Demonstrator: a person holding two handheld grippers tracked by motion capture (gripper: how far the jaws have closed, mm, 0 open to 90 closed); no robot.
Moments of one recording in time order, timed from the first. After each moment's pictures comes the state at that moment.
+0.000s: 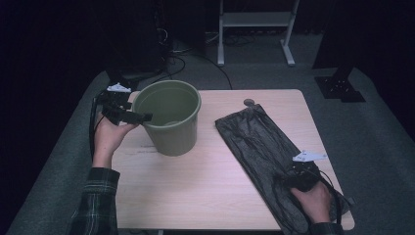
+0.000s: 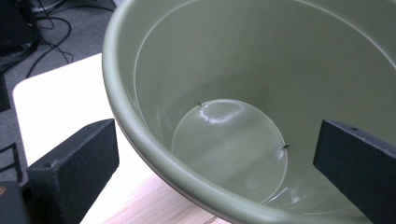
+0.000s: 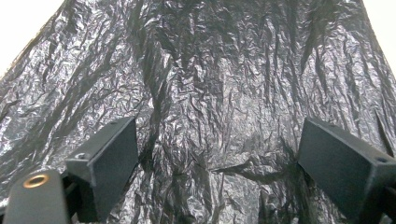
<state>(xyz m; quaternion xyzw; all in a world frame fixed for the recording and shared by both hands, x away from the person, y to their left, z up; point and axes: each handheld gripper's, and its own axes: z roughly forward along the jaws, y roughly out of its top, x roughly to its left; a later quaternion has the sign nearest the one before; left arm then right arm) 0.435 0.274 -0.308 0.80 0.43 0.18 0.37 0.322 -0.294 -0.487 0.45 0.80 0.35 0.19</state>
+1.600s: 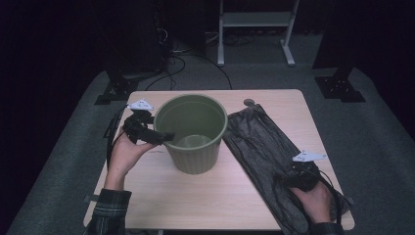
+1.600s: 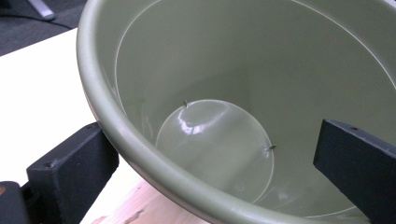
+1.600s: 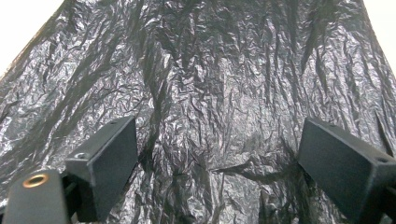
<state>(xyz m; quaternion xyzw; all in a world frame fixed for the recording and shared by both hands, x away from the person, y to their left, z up) 0.386 0.211 -0.320 0.83 0.35 0.11 0.42 0.322 -0.294 -0.487 0.45 0.80 0.35 0.19</state>
